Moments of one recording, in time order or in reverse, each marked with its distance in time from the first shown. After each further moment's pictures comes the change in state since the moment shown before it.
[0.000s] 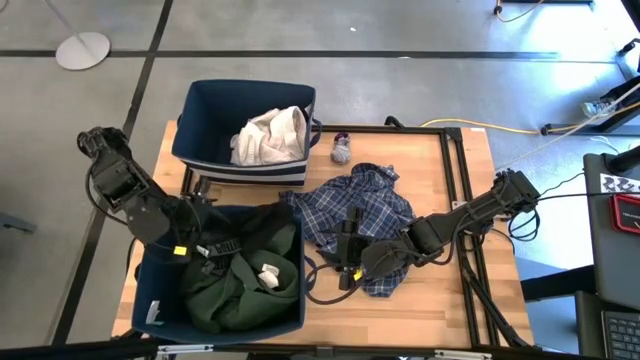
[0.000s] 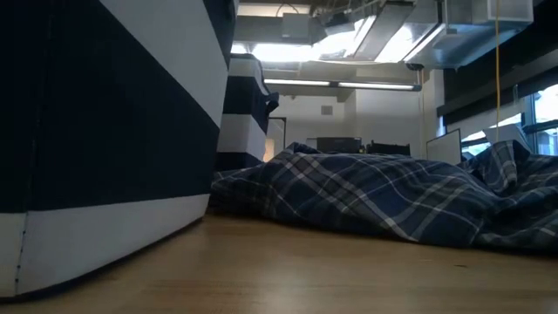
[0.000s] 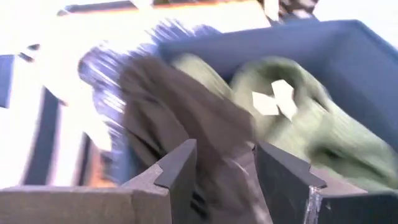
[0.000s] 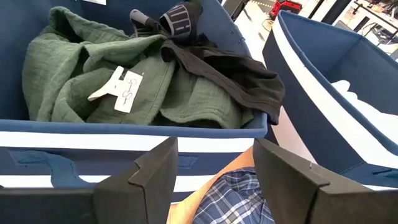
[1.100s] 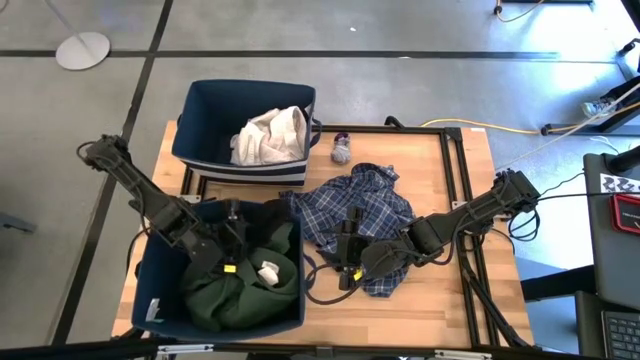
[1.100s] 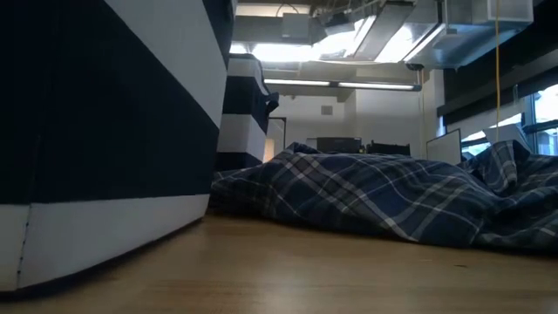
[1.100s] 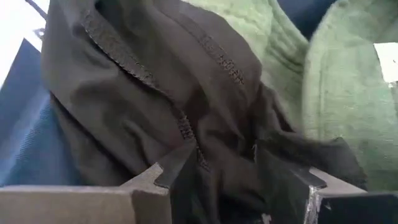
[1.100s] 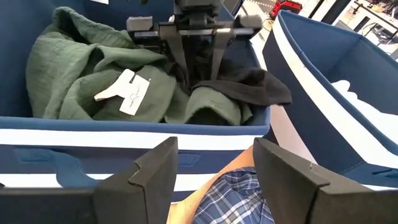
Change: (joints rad) left arm 0.089 0.098 -0.440 0.395 -0.157 0.062; right arm 0.000 0.000 0.000 -0.001 0.000 0.000
